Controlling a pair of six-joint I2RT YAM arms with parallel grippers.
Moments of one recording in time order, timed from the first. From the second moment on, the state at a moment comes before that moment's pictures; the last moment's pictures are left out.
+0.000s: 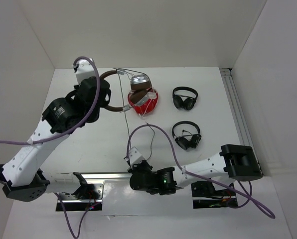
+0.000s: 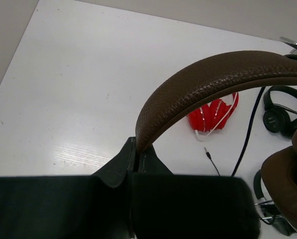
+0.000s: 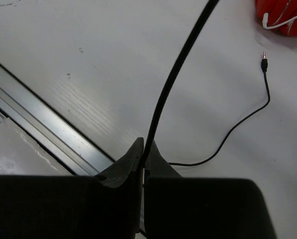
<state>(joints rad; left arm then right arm) -0.82 1.25 1.76 -1.13 -0.91 -0.63 1.61 1.51 0.80 0.06 0.91 0.41</state>
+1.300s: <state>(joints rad) -0.67 1.38 1.30 -0.96 -0.48 -0.42 1.59 1.31 1.11 -0.15 0.95 0.03</state>
